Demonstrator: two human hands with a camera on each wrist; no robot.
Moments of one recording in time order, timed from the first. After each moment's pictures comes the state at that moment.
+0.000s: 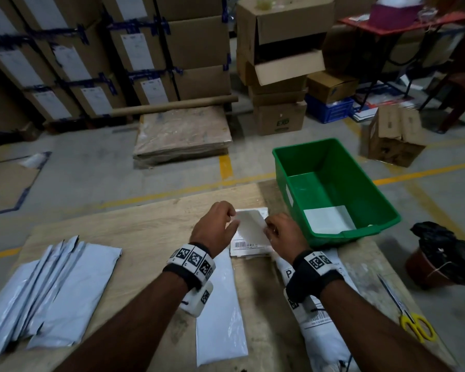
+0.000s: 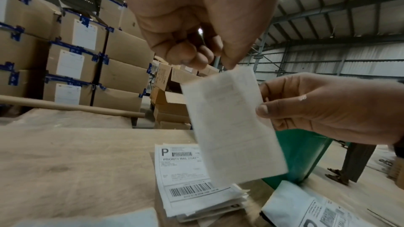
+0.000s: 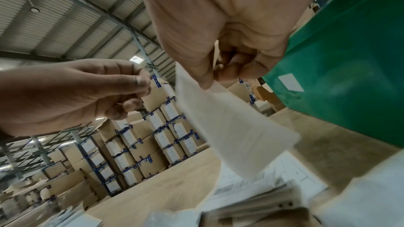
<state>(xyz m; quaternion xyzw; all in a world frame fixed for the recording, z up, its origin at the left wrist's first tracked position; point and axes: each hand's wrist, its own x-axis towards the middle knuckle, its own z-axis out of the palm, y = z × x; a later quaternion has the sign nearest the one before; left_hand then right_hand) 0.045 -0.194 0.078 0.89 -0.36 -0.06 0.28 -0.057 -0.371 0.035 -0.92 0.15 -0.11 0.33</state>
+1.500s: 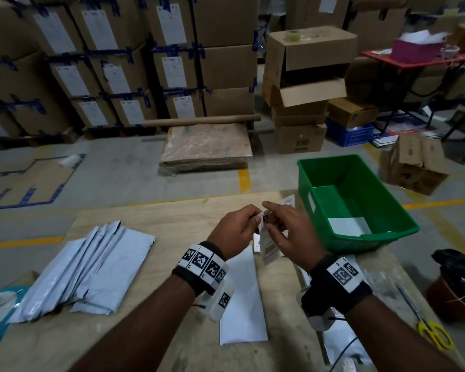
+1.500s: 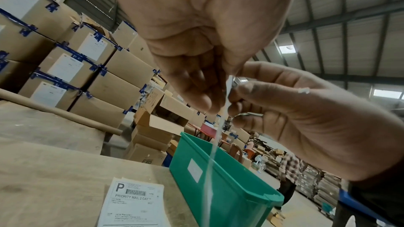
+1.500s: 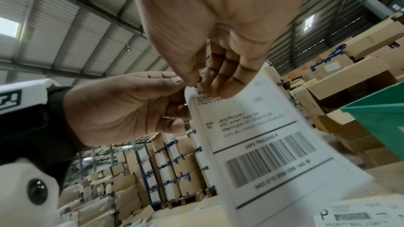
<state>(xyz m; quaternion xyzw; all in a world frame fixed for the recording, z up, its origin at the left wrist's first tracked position) -0.010 -0.135 0.140 0.81 -0.39 -0.11 0.43 -0.096 -0.294 0.123 -0.89 -0.04 -0.26 0.38</state>
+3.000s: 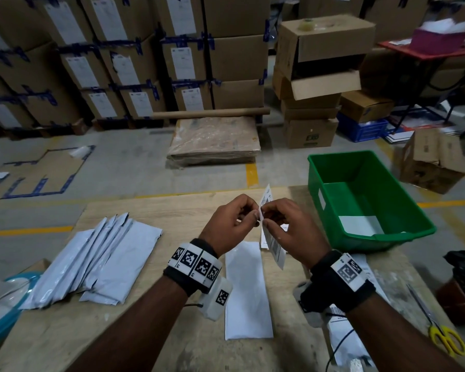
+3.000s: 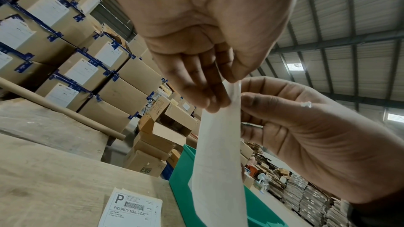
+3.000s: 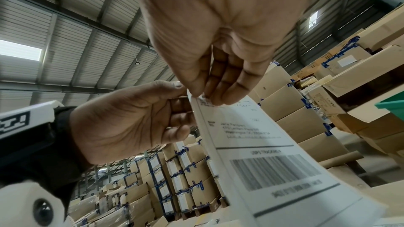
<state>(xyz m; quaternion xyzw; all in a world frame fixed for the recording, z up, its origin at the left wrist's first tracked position) -0.008 -0.114 0.151 0.76 -0.36 -0.10 0.53 -0.089 -0.276 0.140 -0.87 -0.05 -0.23 0.43</state>
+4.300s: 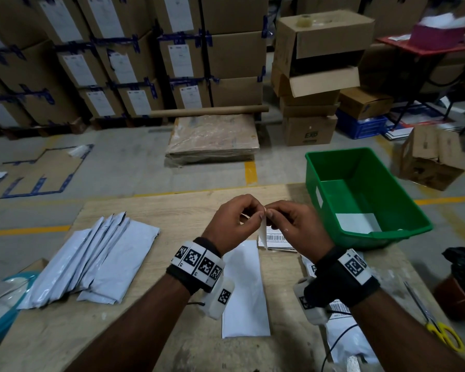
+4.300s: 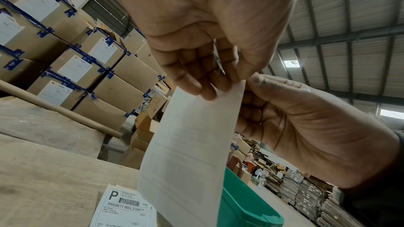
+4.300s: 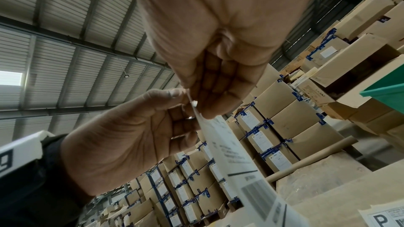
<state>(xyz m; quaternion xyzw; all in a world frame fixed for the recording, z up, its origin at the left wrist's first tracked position) -0.011 -0.128 0.151 0.77 -0.39 -0.05 0.50 -0.086 -0.292 0.136 -0.84 -0.06 -0.21 0.50</state>
